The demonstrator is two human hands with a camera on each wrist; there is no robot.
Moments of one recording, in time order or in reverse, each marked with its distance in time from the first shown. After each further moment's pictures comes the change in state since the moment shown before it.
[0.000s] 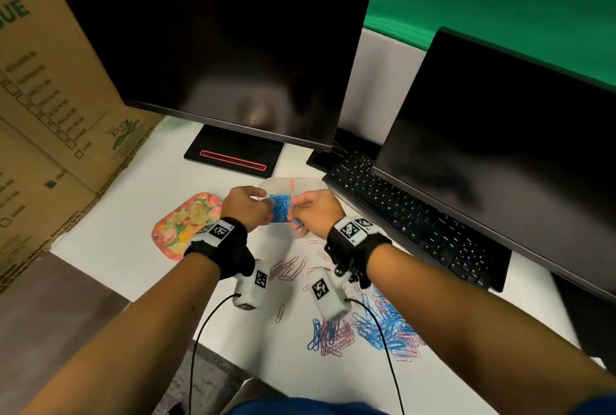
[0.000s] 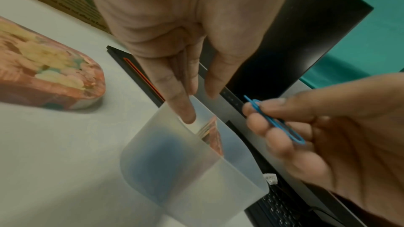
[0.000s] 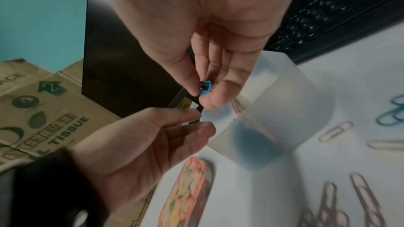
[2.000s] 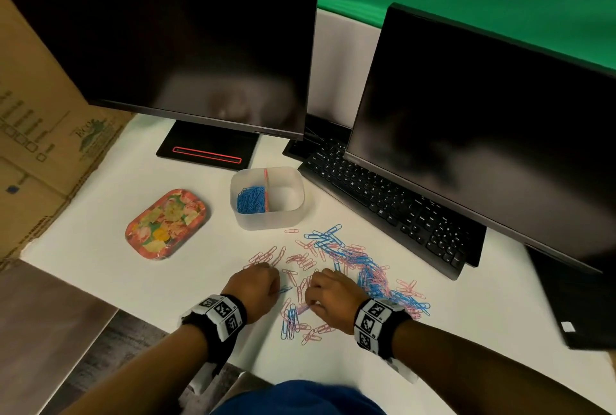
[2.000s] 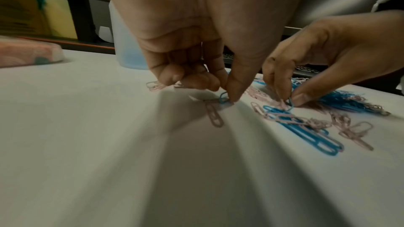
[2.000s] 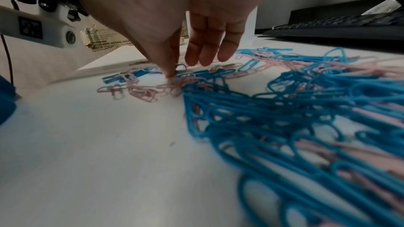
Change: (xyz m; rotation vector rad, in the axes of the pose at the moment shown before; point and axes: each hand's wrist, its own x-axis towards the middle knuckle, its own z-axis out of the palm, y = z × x) left_hand -0.075 -0.108 0.055 1.086 -0.384 0.476; right_hand -0.068 0.177 -0.055 -1.131 -0.252 -0.689
